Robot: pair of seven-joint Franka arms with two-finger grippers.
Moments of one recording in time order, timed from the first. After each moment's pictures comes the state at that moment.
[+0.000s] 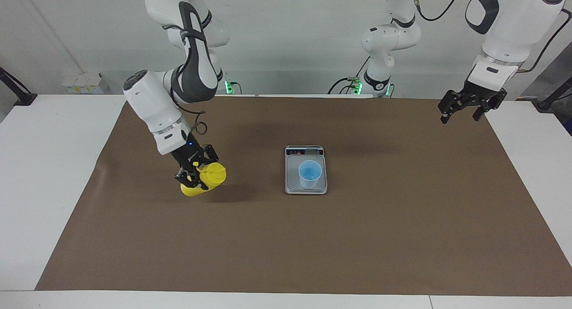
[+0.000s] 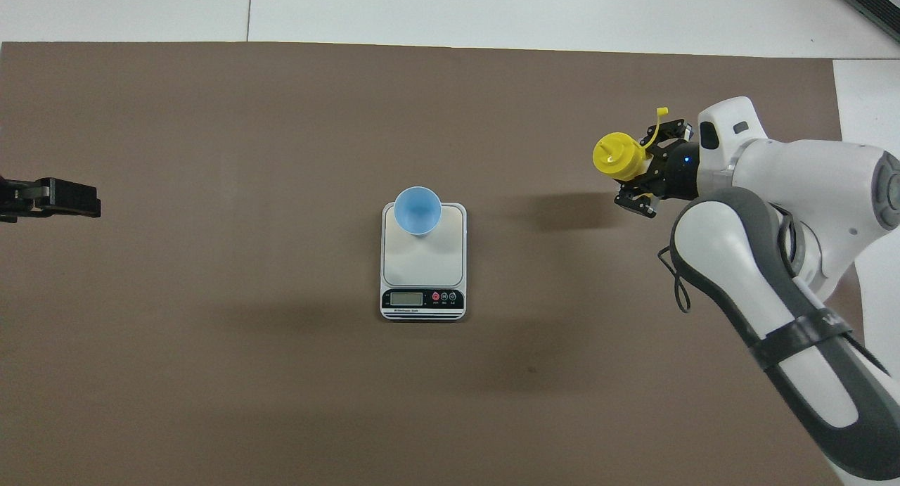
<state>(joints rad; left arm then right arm) 0.16 -0.08 -0.18 -1.74 0.02 1.73 -0.04 0.03 0.16 0.06 -2.01 0.66 2.48 -1.53</state>
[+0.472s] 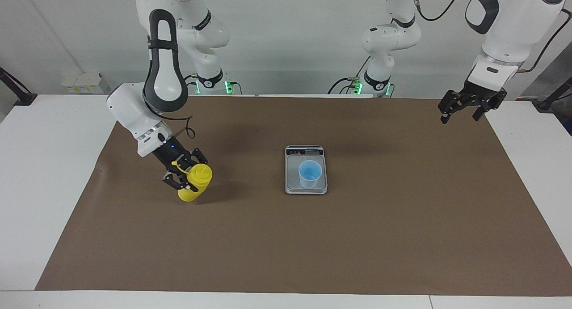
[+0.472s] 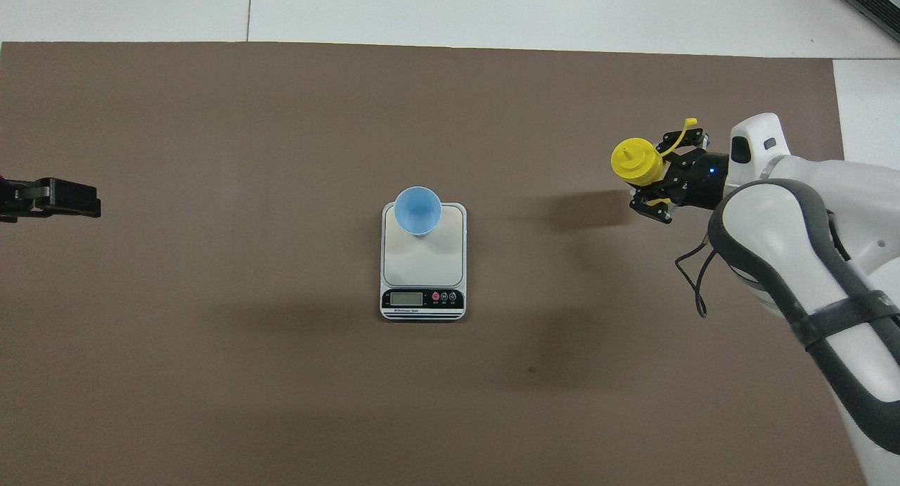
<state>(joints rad) 0.16 -0.08 -0.18 -1.74 0.02 1.73 -0.04 -0.05 0.17 0.06 -2.12 1.17 2.49 -2.02</state>
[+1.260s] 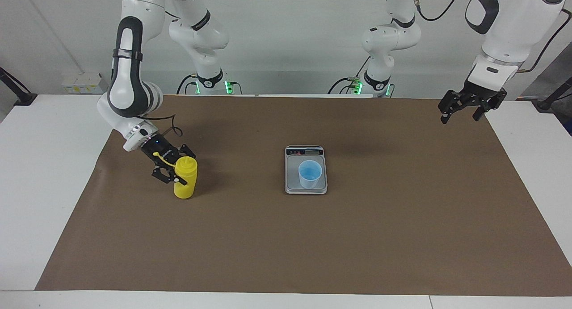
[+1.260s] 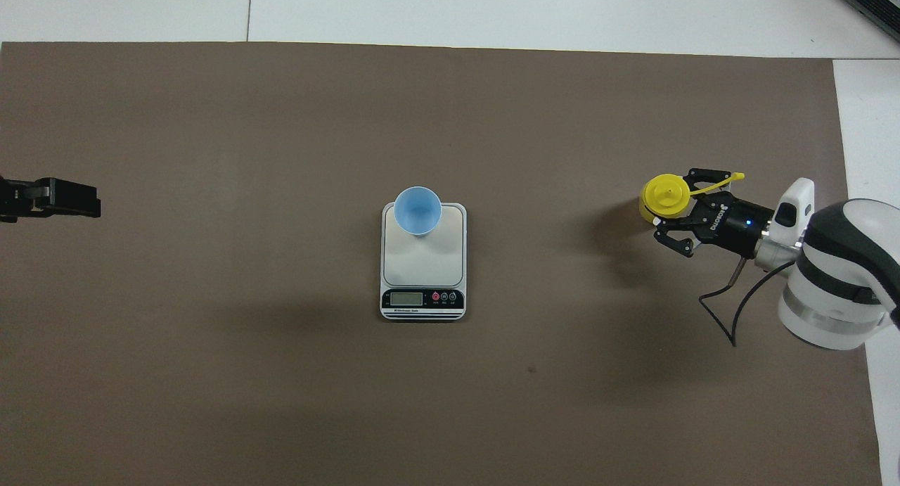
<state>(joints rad) 0.16 -0.08 -0.18 -1.74 0.02 1.73 -0.04 -0.23 0.16 0.06 -2.24 1.44 2.27 -2.38</state>
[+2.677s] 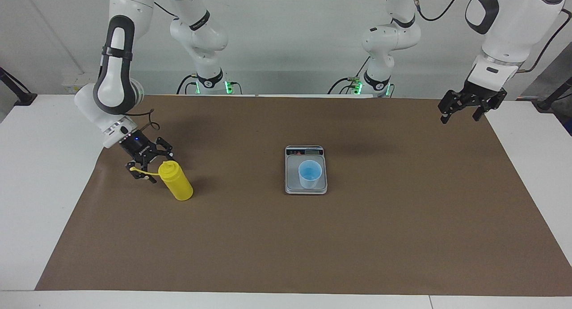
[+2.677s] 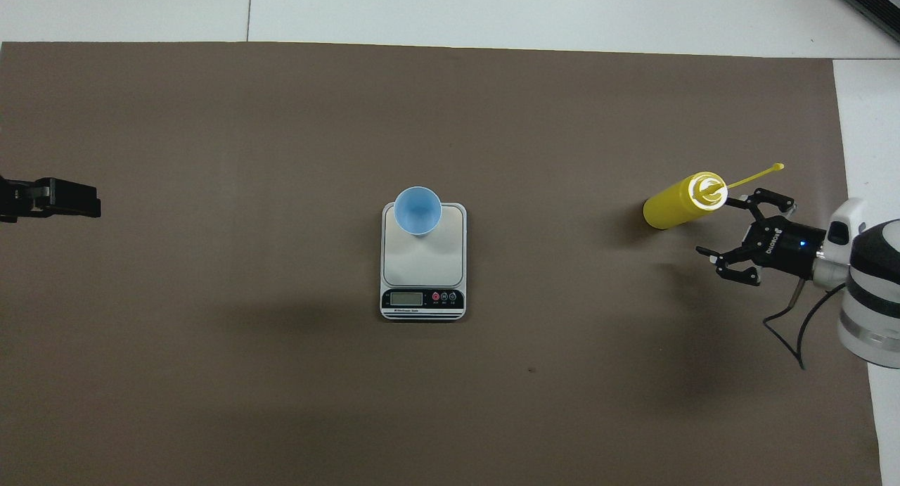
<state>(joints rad) 0.16 -0.08 -0.18 -1.74 0.02 1.73 -0.04 -0.36 0.15 0.05 -2.24 1.05 2.30 -2.21</state>
